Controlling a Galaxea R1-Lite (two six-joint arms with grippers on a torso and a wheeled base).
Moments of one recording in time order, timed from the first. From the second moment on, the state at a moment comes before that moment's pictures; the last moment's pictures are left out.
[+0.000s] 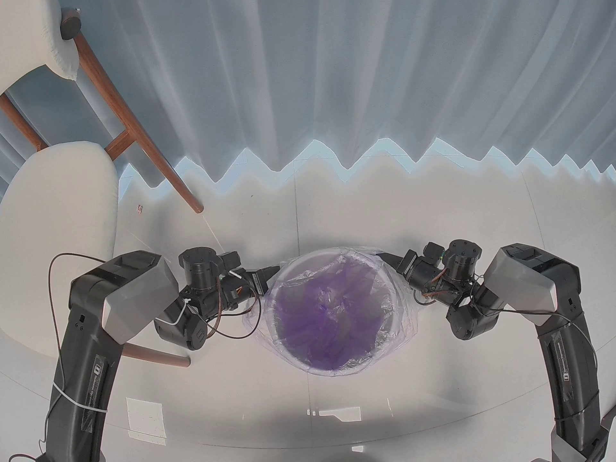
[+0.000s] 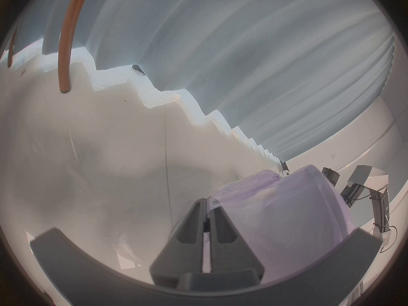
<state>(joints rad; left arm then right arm) -0.27 2.67 -1.30 -1.21 -0.46 -0.43 0.09 2.67 -1.32 -1.29 0.52 0.88</state>
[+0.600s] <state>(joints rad) -0.26 2.70 -1.31 -1.24 -0.46 -0.43 0.08 2.69 -1.33 -1.30 0.52 0.88</state>
